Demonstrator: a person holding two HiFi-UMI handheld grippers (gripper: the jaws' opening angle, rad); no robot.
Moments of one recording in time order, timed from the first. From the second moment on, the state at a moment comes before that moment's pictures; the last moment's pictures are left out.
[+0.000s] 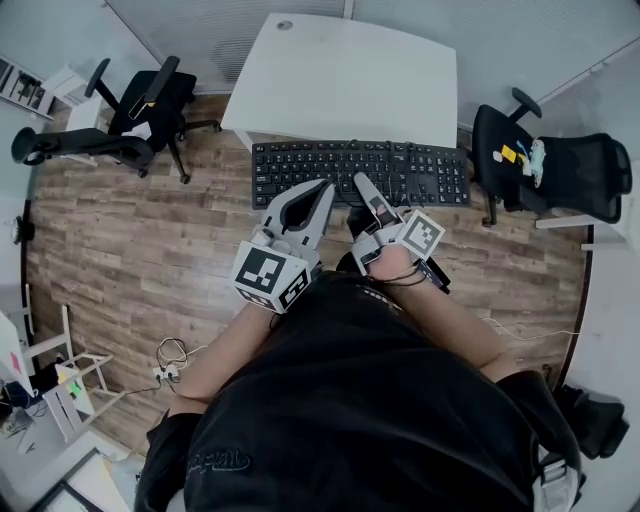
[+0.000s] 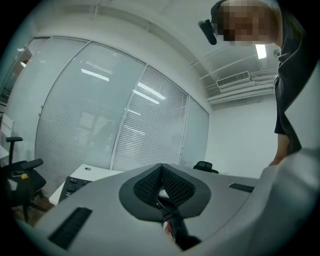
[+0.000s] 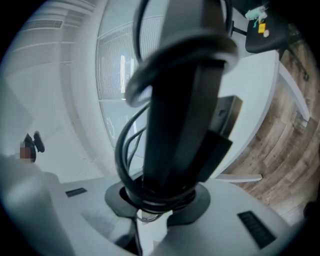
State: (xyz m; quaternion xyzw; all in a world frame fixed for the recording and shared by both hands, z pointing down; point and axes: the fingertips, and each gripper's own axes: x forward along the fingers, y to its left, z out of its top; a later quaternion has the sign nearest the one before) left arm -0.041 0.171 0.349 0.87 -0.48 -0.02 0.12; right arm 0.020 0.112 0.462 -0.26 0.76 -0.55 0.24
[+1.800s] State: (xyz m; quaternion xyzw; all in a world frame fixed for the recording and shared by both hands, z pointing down) left arm 0.146 -0.031 0.357 0.91 -0.40 -0.01 0.13; right arm 0.201 -0.066 0.473 -0.31 0.75 -0.52 0.26
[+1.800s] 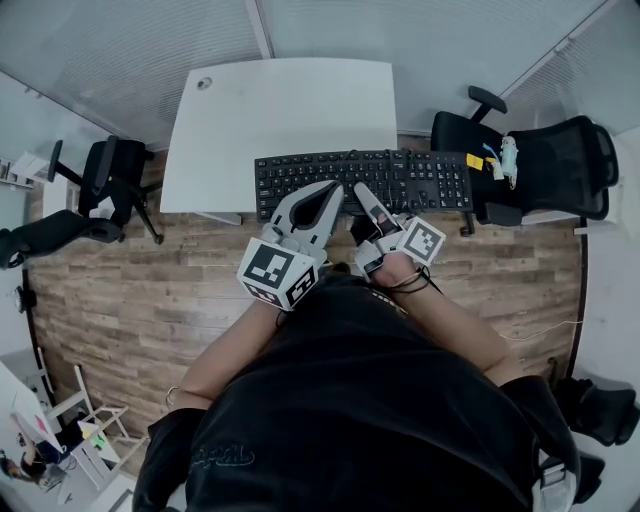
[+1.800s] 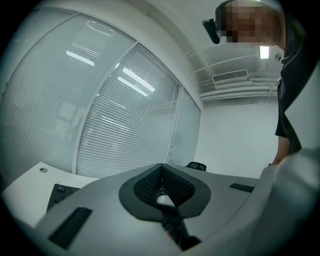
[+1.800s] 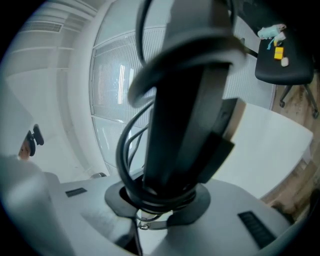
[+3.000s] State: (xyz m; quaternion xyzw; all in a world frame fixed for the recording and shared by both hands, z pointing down) left arm -0.043 -0.144 0.349 0.91 -0.39 -0.02 0.13; right arm 0.027 -0.182 0.474 -0.34 0.74 -0.52 0.25
